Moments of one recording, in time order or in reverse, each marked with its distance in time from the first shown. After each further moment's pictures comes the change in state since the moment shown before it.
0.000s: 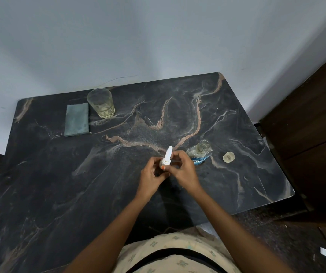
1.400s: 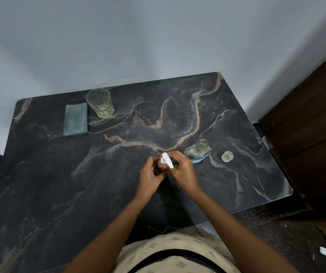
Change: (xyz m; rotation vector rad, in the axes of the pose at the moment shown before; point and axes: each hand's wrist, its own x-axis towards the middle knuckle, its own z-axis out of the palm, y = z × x) left_hand -0.001 0.005 0.004 0.040 0.058 -0.018; right_hand -0.002 -0.002 -0.001 -0.167 -0.020 -0.153
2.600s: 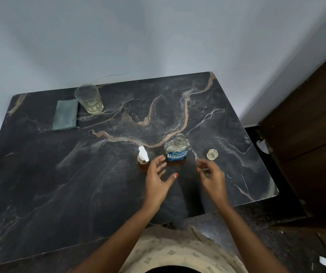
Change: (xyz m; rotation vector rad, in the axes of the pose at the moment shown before) left_hand -0.041 0.021 0.082 -0.149 0.086 -0.005; right_hand -0.046 0.076 -0.112 -0.150 0.205 0.111
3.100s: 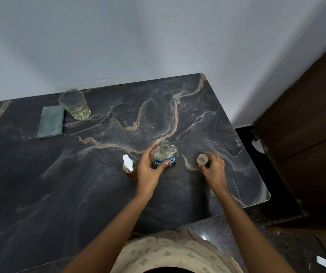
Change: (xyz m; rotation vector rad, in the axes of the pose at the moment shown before) left_hand 0.045 0.011 0.021 -0.161 0.008 0.050; right_hand 0.056 0.043 -0.020 -0.260 0.008 0.192
